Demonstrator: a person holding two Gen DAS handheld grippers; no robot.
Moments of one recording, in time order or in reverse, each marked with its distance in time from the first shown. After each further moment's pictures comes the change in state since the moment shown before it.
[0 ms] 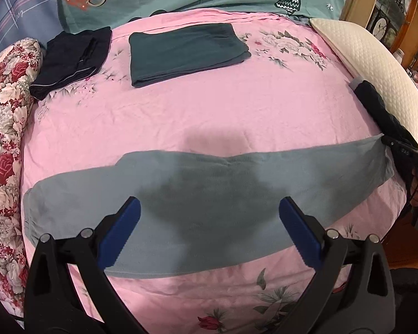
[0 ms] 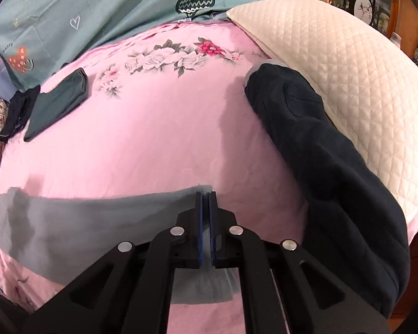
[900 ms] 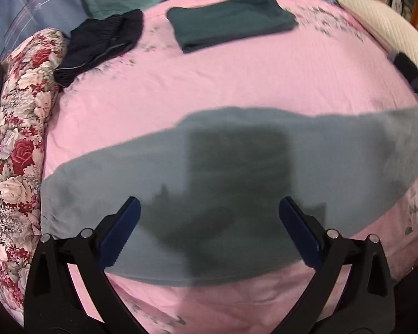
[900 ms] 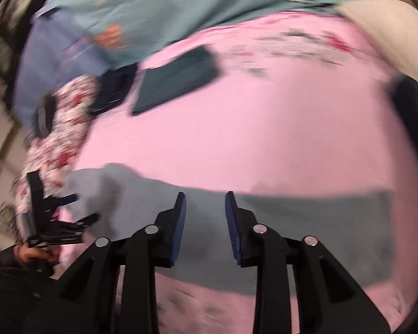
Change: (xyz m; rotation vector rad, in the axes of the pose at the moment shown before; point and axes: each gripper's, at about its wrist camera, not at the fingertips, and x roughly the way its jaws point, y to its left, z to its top) left arm 0.045 0.072 -0.041 0.036 -0.001 0.170; right arm 0.000 0.160 0.003 -0.150 0.070 0.547
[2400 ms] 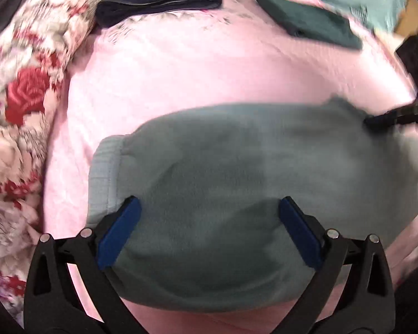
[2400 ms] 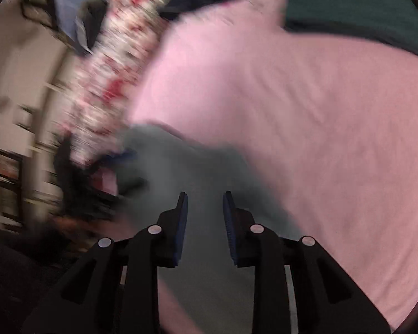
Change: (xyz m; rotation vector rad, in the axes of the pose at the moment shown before) left arm 0.064 0.169 -0.048 -0.114 0.024 -0.067; right arm 0.233 0.147 0.039 -0.216 0.493 0.261
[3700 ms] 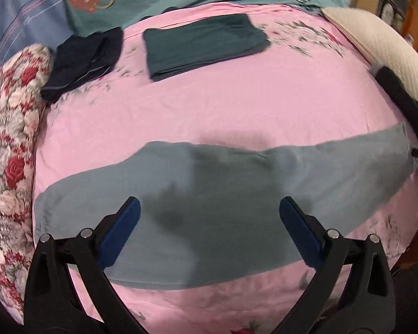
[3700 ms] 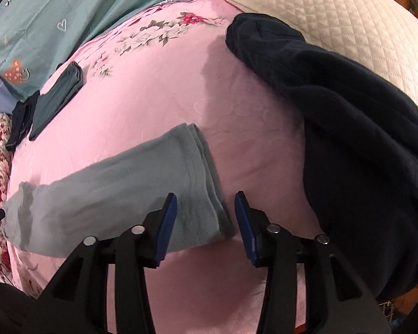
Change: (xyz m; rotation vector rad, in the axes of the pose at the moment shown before) left arm -0.079 -0.236 0.048 0.151 -0.045 0.014; right arm -0.269 -0.184 -0.331 0.599 -0.518 -0.624
